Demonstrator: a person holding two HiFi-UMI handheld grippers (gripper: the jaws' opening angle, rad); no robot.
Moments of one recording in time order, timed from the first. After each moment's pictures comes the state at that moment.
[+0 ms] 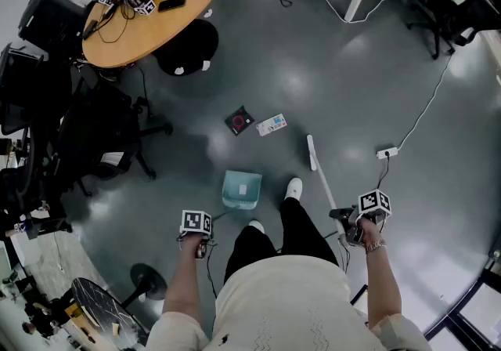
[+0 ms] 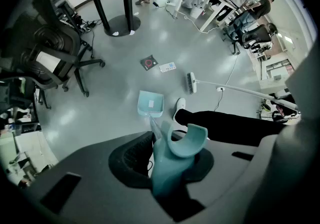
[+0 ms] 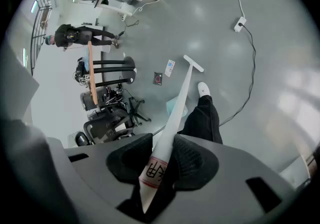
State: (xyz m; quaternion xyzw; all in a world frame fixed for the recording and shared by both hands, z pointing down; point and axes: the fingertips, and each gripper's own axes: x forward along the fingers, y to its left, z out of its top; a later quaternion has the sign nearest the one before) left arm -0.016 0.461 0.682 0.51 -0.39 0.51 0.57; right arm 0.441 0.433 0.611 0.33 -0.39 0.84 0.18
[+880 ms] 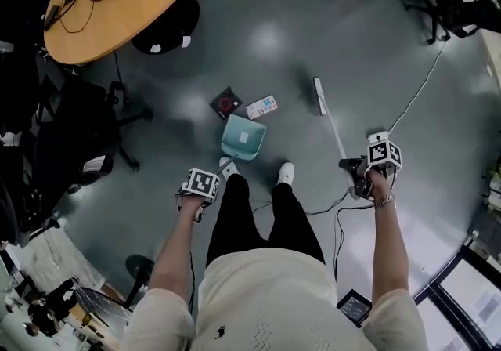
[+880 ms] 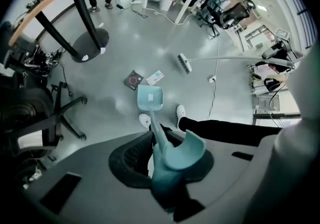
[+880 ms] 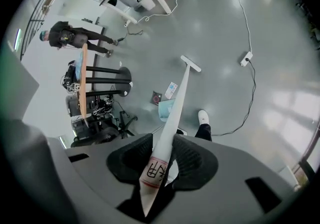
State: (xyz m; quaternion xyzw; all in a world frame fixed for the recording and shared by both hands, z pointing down) left arm -0.012 0.232 0.732 0.60 -0.28 0.58 0.48; right arm 0.438 0.196 0.636 0.41 -0.40 0.79 0.22
